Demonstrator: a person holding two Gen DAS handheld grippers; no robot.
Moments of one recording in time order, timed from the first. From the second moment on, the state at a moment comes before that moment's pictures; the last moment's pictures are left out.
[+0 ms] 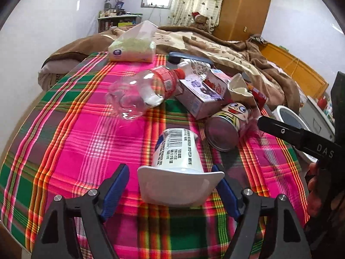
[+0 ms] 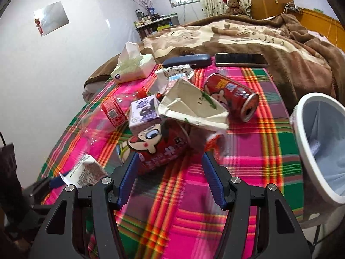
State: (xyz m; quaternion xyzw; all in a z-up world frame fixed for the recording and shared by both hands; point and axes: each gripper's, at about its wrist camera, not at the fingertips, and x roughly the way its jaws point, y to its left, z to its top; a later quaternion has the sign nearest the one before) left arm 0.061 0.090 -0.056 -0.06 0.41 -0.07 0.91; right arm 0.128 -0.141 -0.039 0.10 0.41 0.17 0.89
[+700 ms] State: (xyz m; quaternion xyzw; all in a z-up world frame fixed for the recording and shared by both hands) left arm 0.064 0.125 -0.055 -0.08 0.41 -0.04 0.91; right arm 0.176 -0.097 -0.050 0.10 0.46 0.10 0.87
